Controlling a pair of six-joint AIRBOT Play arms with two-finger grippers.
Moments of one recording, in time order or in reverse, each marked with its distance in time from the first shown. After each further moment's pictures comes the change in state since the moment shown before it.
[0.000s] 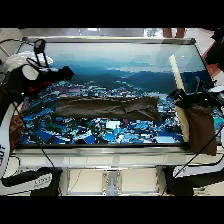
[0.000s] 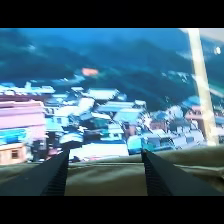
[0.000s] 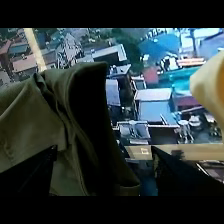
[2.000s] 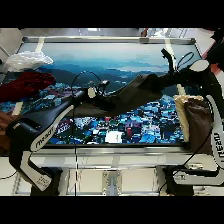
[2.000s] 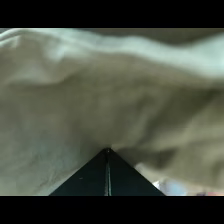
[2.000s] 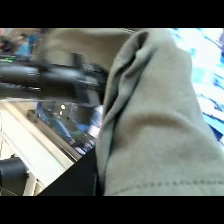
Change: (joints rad) left arm -0.396 -0.420 0.030 -0.161 -0.034 0.092; right arm 0.497 0.155 0.263 0.135 0.171 0.039
